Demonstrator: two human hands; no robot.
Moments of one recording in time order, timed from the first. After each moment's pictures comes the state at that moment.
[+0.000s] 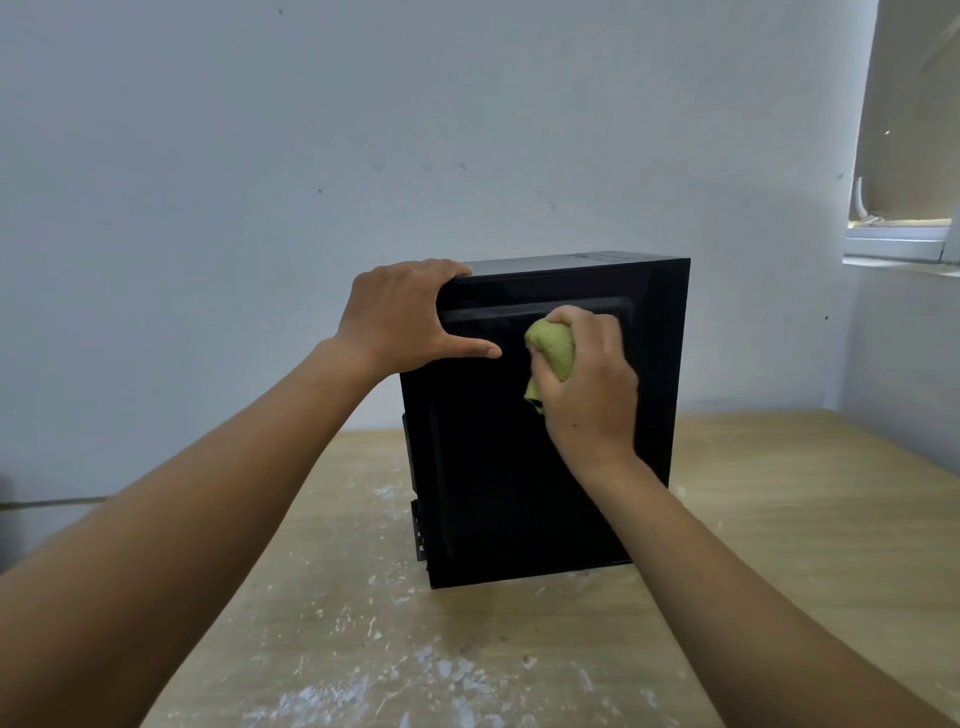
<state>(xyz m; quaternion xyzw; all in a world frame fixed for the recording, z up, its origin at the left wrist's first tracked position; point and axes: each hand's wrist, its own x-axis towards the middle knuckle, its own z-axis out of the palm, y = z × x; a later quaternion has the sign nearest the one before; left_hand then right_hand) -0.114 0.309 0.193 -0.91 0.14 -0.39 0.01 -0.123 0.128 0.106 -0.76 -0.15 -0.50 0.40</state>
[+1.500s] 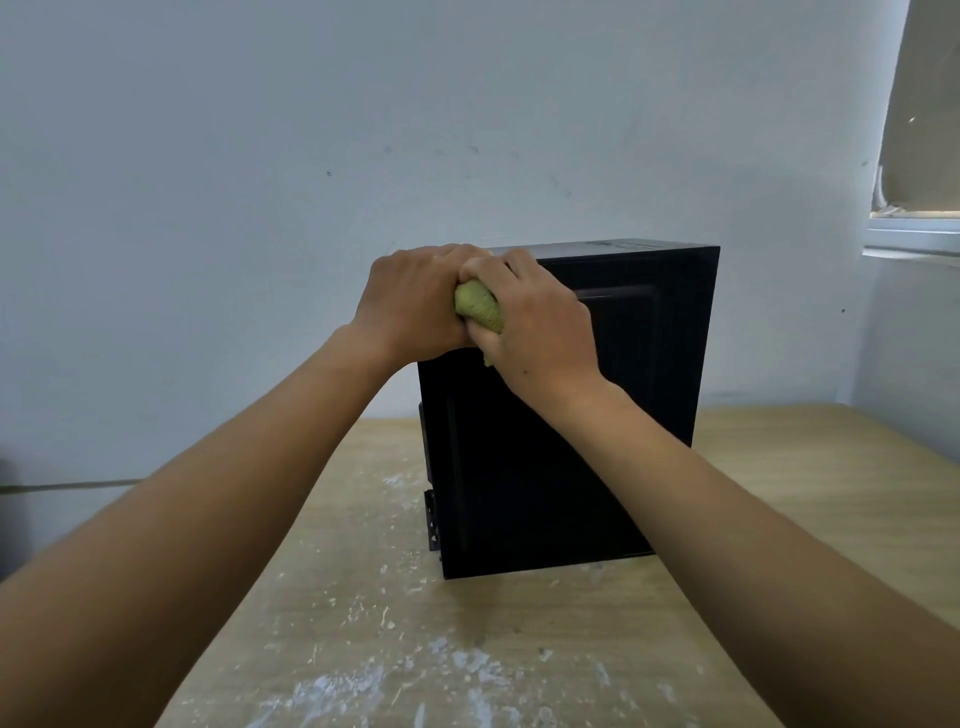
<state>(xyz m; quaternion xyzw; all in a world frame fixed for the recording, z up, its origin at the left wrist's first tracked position) -0.111 0.312 0.192 -0.90 0.16 -0.41 0.01 -0.124 0.173 0.156 -0.80 -0.27 -0.48 0.23</state>
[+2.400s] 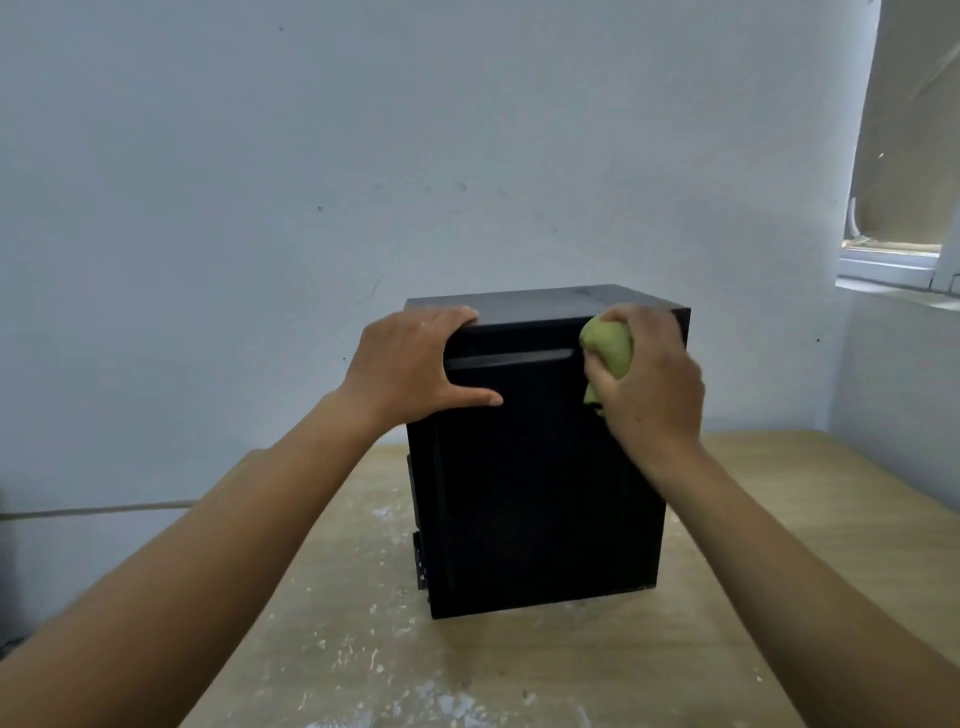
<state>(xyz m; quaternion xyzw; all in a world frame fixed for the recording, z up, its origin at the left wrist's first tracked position) -0.113 0.314 0.199 -0.90 0.18 -0.40 0.01 -0.115 0.082 0.159 -0.80 -0.10 -0.47 0.34</state>
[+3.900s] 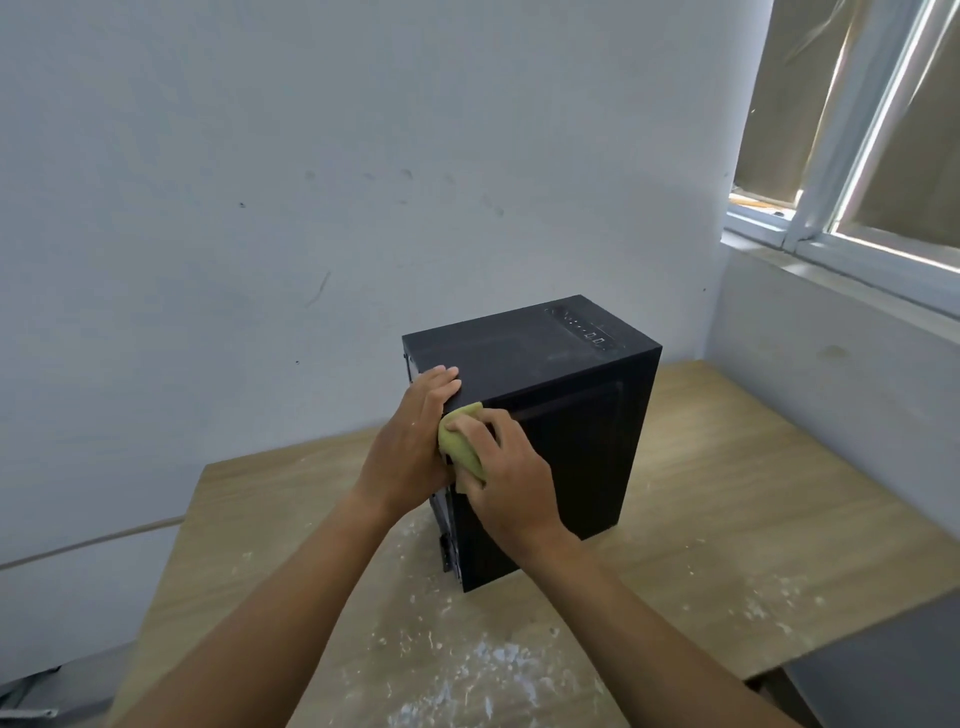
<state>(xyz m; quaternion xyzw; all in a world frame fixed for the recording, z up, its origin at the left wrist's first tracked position) -0.087 0.378 0.174 -0.86 0.36 -0.27 -0.25 -0.159 0.239 0.170 -0.86 -0.15 -0.40 0.27</state>
